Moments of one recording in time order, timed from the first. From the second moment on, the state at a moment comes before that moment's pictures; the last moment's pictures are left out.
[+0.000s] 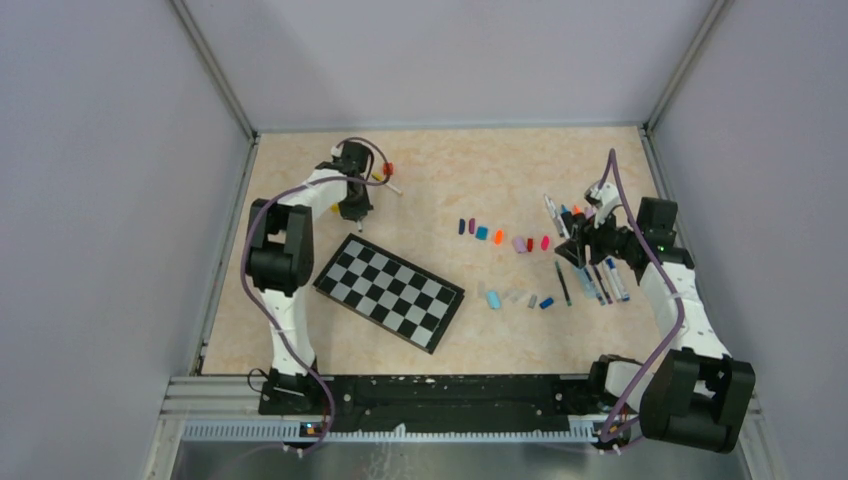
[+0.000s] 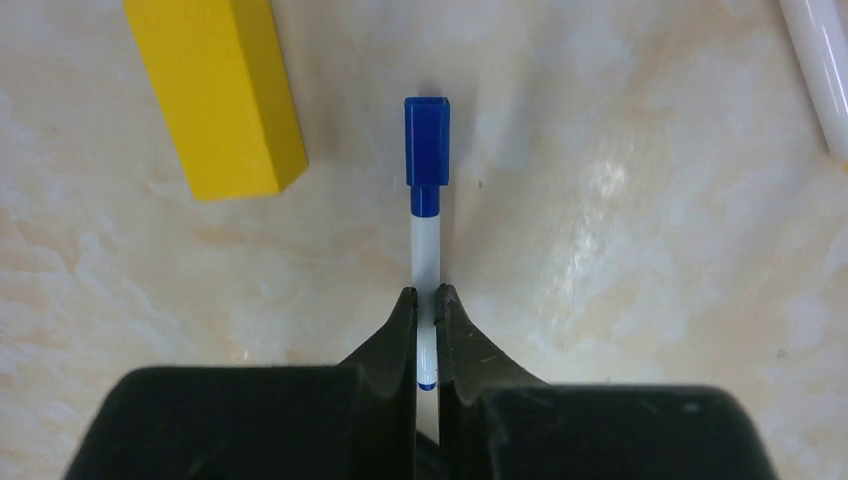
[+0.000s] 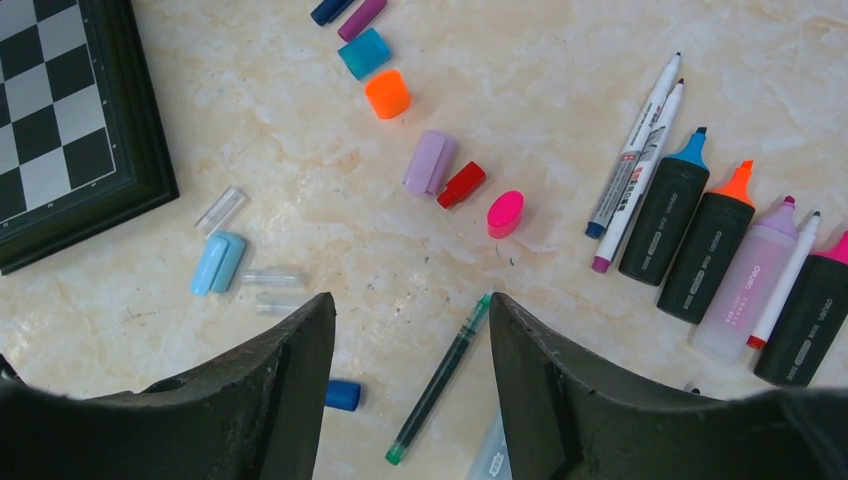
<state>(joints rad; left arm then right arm) -0.21 2.10 1.58 -0.63 -0.23 -0.44 -0.19 1.10 0.73 -0.41 -0.80 -0.45</state>
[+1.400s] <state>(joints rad) -0.73 1.34 0.66 0.83 0.33 -0.82 0.14 1.19 0.86 -0.08 -1.27 0.21</state>
